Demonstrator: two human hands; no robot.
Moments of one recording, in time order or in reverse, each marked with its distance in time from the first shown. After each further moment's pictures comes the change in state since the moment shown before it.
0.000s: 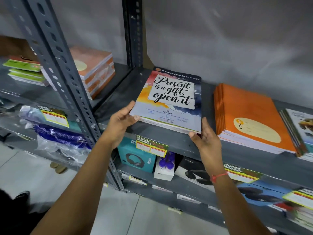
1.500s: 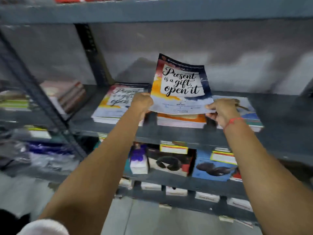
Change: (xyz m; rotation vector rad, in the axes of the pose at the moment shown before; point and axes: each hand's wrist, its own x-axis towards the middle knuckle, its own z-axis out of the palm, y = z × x) left_hand -0.052 0.084 0.253 0.362 0.078 -0.149; right_hand 0.007 -0.064 -0.243 0.355 0.181 0.382
